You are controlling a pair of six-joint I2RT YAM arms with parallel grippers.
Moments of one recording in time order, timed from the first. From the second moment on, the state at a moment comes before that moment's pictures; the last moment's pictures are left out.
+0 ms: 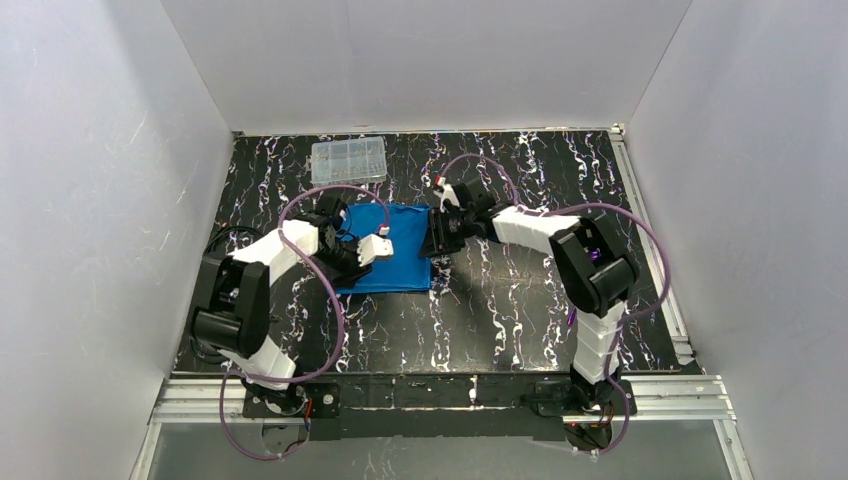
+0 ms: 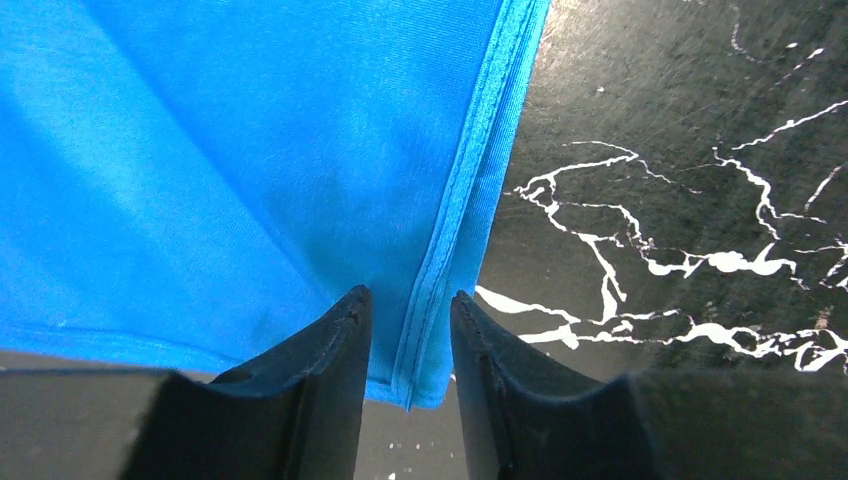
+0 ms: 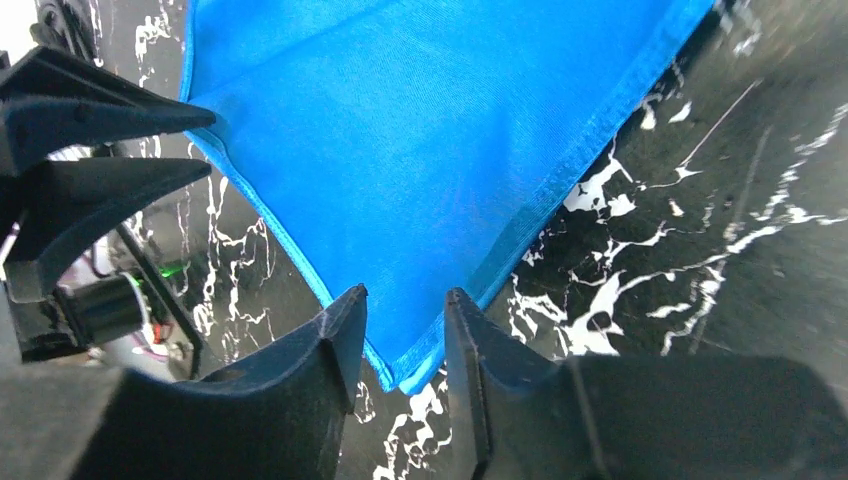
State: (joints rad) left arm -0.28 1.62 0.96 -0.75 0.38 1.06; right arm 0.61 1.96 1.22 -0.13 -0.56 0.49
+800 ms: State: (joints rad) left arm -0.15 1.28 0.76 -0.75 0.48 1.32; right arm 0.87 1.54 0.92 -0.08 -0.12 -0.31
